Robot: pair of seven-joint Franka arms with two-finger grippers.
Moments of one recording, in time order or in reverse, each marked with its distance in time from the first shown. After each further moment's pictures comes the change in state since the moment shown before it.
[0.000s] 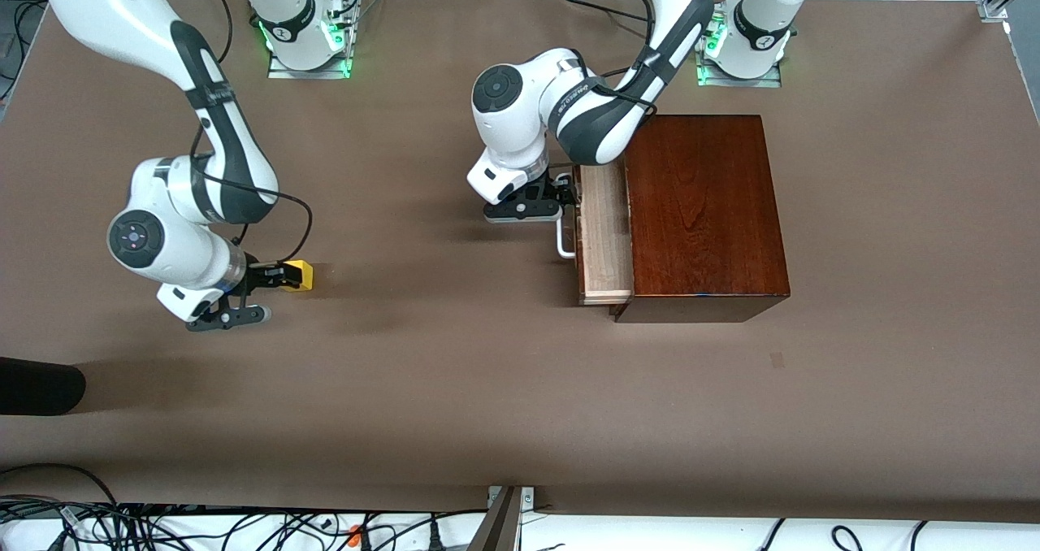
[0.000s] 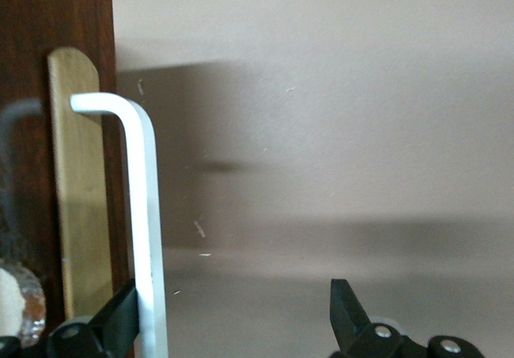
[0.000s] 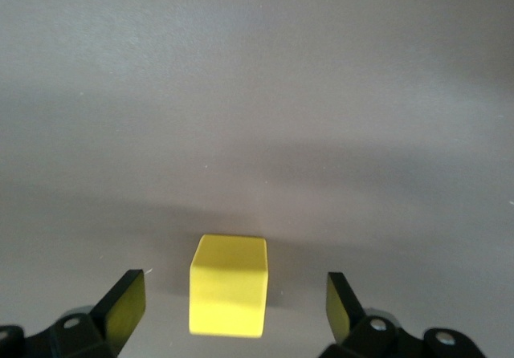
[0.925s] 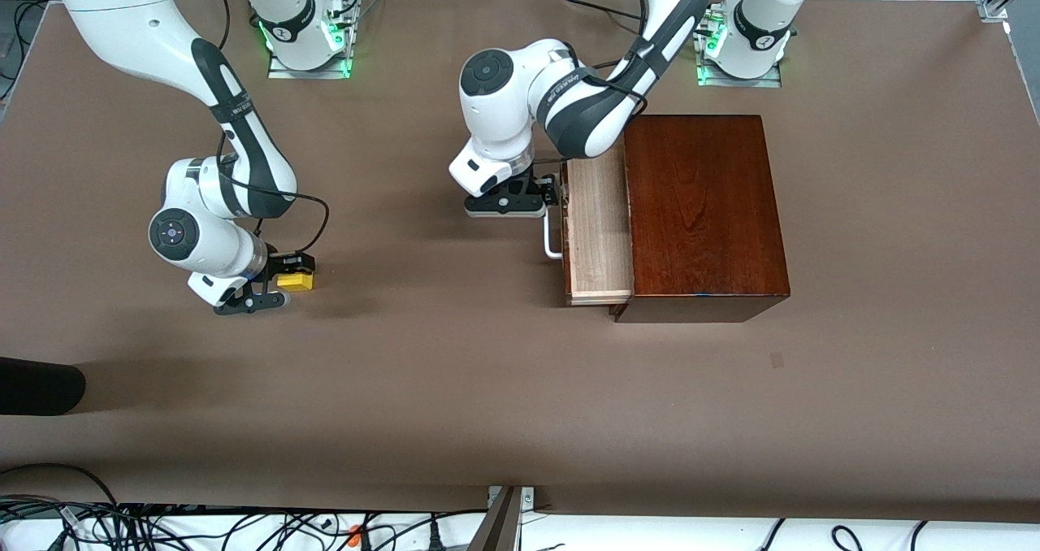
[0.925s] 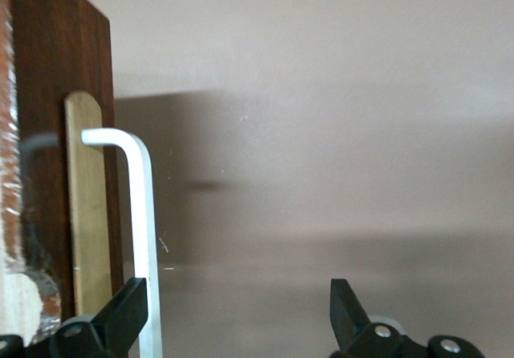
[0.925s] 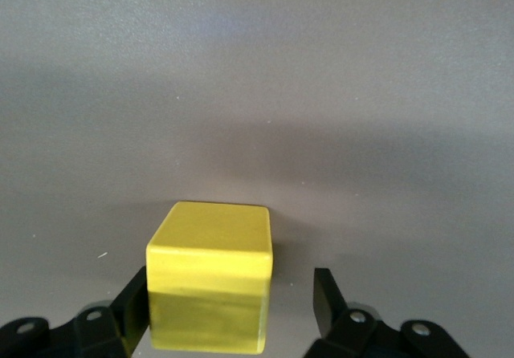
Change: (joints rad) left arm -0.016 0.003 -0.003 0.073 0.000 0.013 0.000; right arm -0.004 0.012 -0.001 -0.148 0.001 0.115 0.000
